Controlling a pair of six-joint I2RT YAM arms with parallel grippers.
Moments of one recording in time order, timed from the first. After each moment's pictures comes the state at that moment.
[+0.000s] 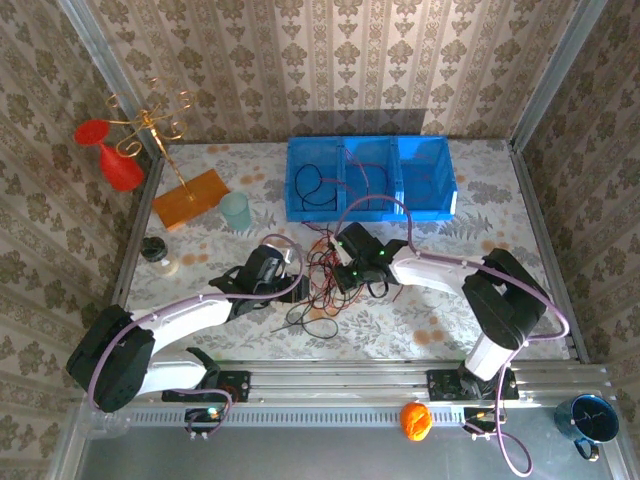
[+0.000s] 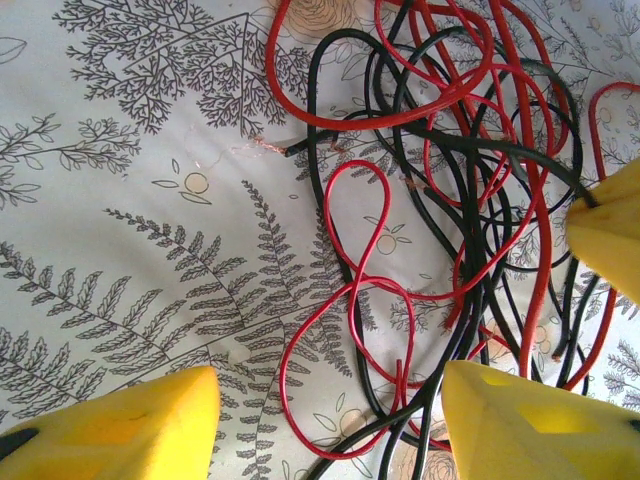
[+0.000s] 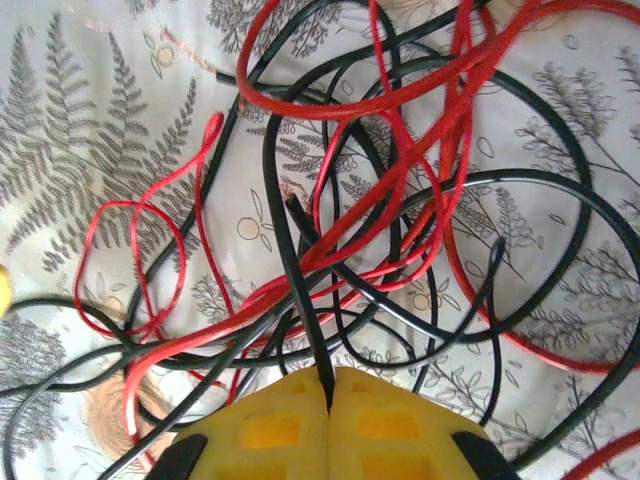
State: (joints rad) left arm -0.73 1.23 0.51 -0.12 0.10 -0.53; right arm 0.75 1.65 0.97 -0.35 -0.10 0.31
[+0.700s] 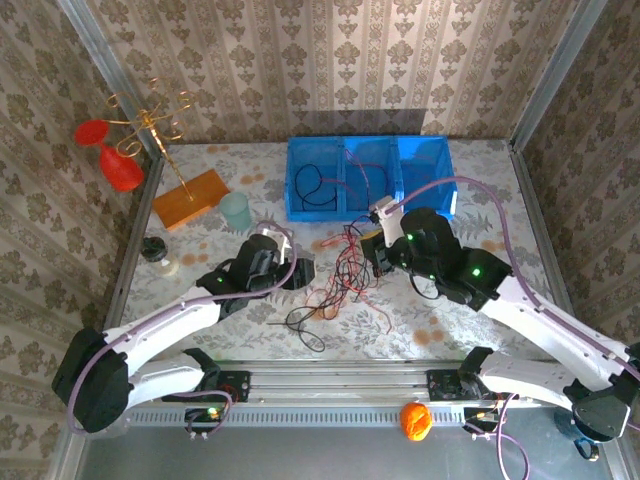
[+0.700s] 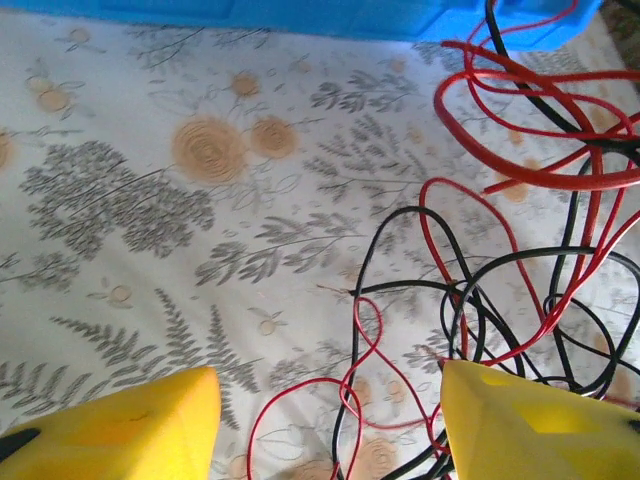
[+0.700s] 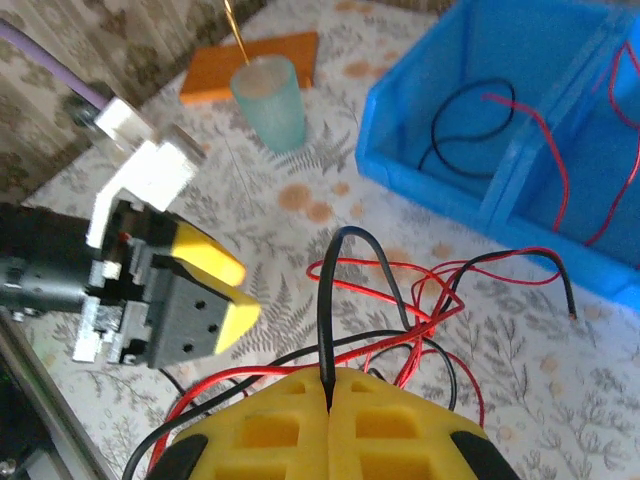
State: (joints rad) left arm -0.76 1.10 0.62 -0.16 0.11 -0.57; right arm 0.77 1.02 1.05 -0.53 0.03 0.21
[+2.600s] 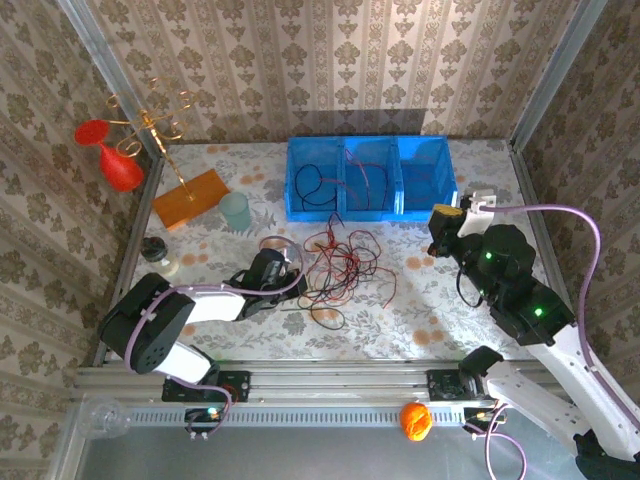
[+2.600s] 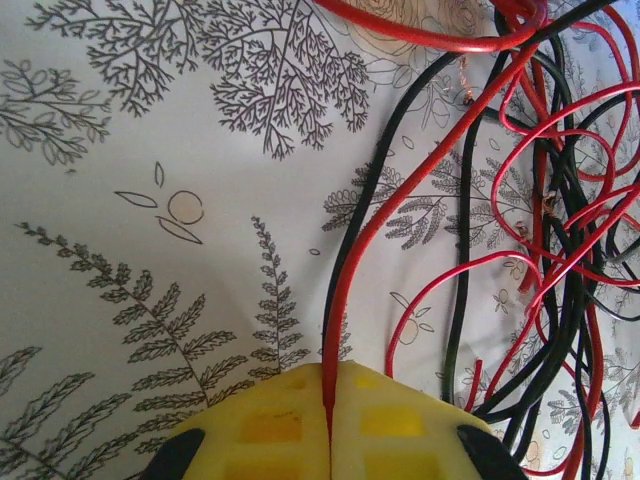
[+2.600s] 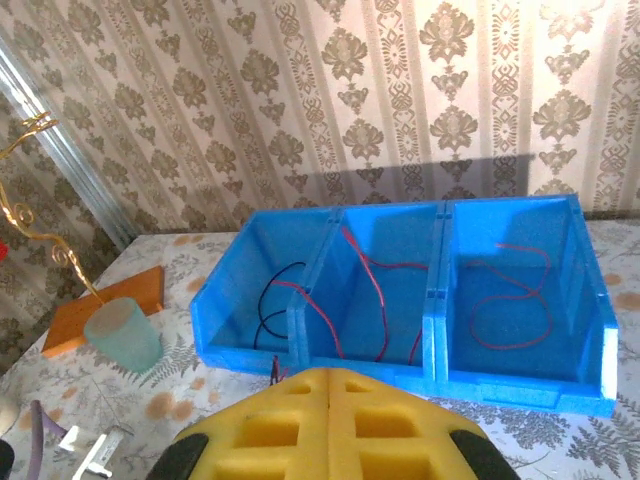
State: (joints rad) left arm -0.69 1.48 0.42 0.29 0.18 -0.78; right arm 0.53 0.68 0.92 -0.43 0.27 0.29
